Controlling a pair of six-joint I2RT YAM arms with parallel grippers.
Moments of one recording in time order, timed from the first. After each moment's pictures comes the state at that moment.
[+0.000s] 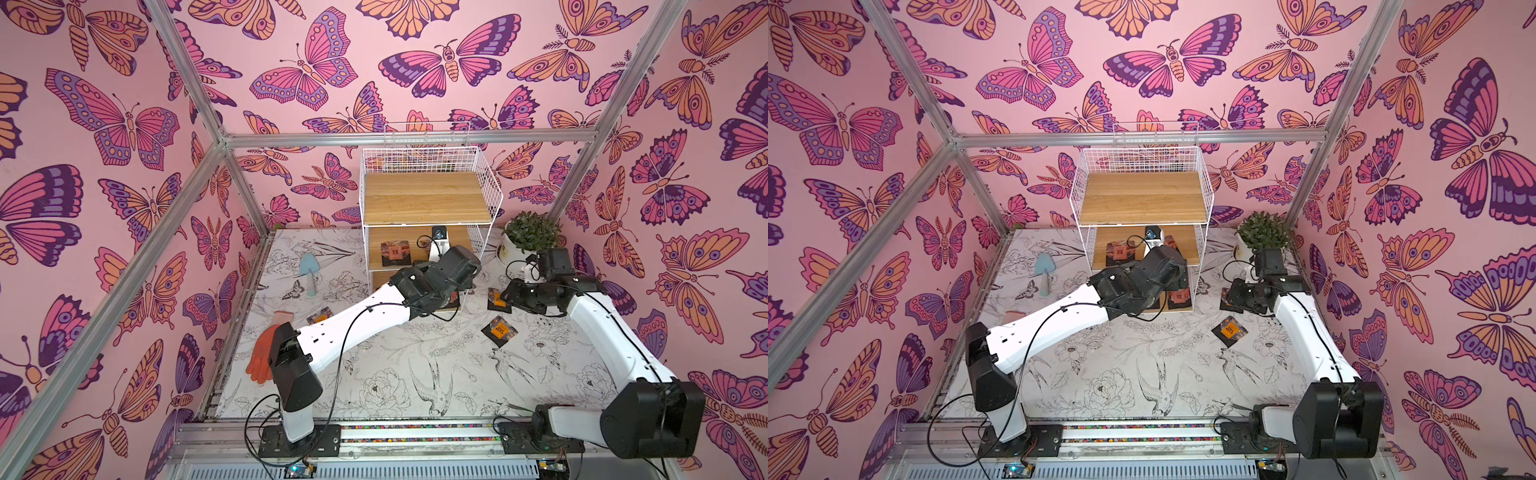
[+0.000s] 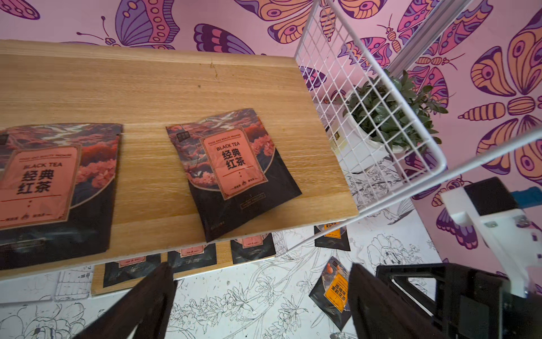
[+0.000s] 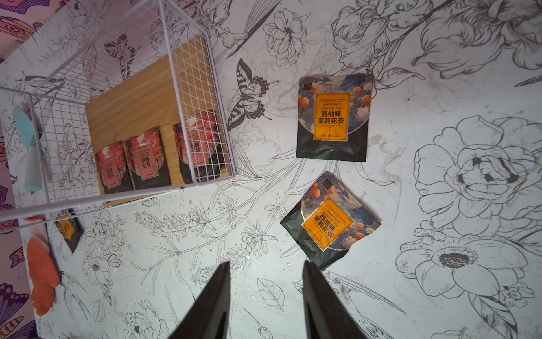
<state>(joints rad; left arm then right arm) -1.03 1.80 1.82 -0.70 -0.58 -0.69 0.08 1.30 1.10 -0.86 -0.26 0.34</state>
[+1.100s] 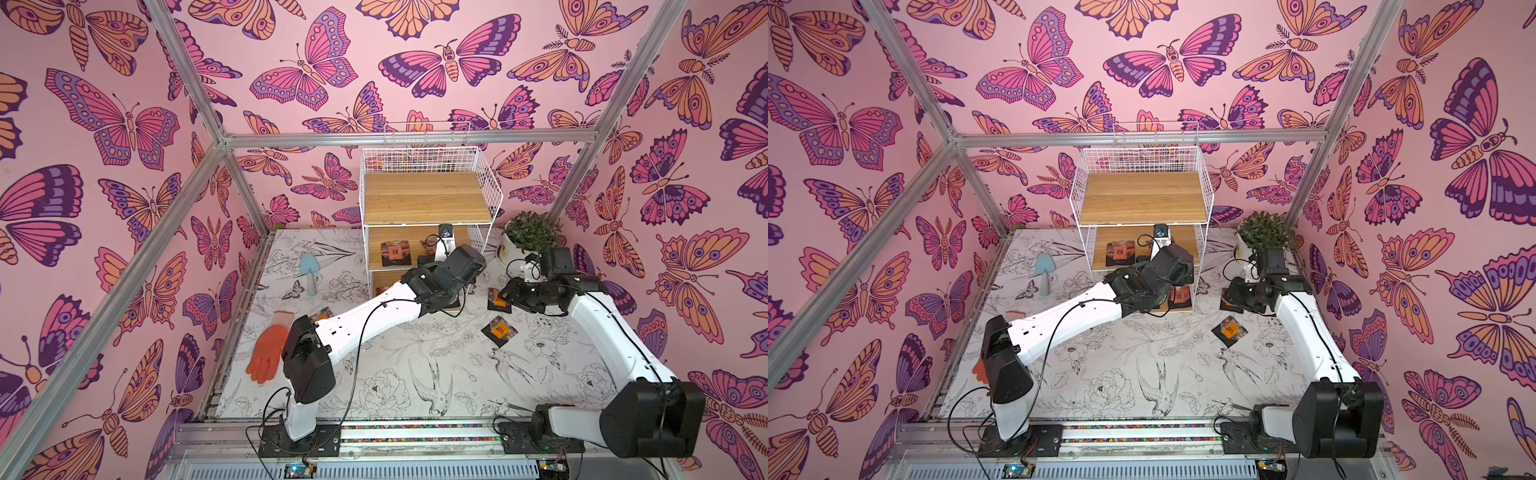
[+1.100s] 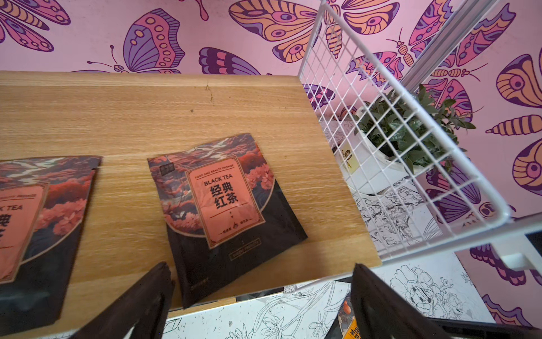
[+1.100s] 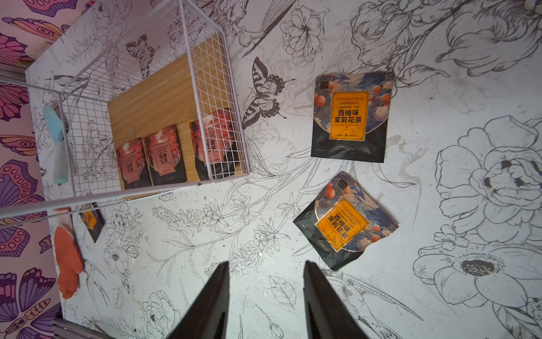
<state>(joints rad) -1.01 1.90 1.84 -0.57 -0.64 -0.63 0.07 1.30 1.10 -0.86 -0.32 0.34</state>
